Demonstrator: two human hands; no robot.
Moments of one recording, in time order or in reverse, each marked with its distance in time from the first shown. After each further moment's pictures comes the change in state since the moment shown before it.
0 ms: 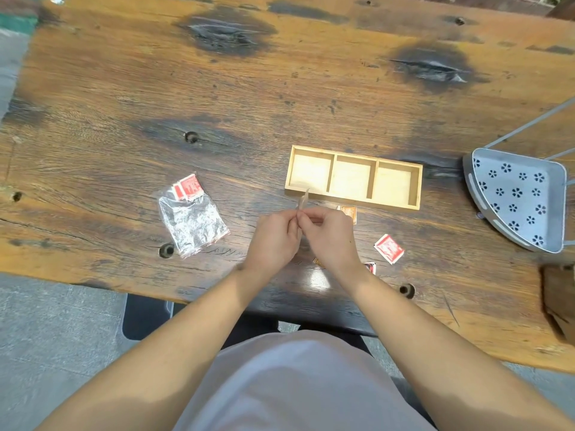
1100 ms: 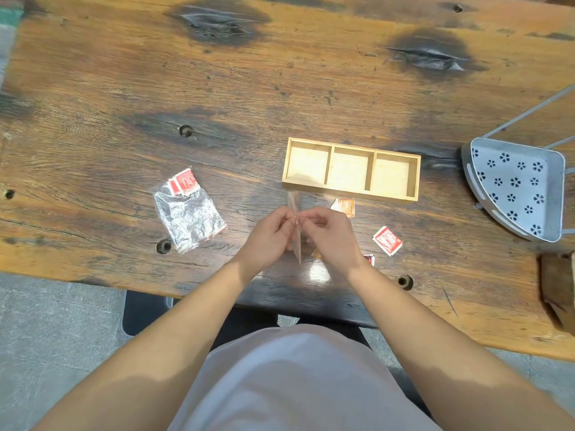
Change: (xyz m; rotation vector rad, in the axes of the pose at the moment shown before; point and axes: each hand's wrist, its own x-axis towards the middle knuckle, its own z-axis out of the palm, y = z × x) left_hand -0.003 -0.029 0.007 -0.410 -0.248 -0.150; right_hand 0.000 0.029 -0.002 0.243 -0.126 0.111
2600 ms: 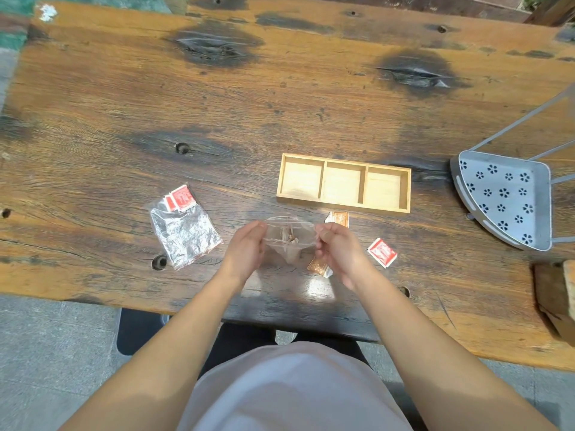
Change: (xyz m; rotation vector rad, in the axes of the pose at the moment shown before) left_hand -0.006 0.005 -0.019 -0.317 0.161 -0.191; right_hand 0.008 0.009 -0.022 0.479 -0.010 0.368
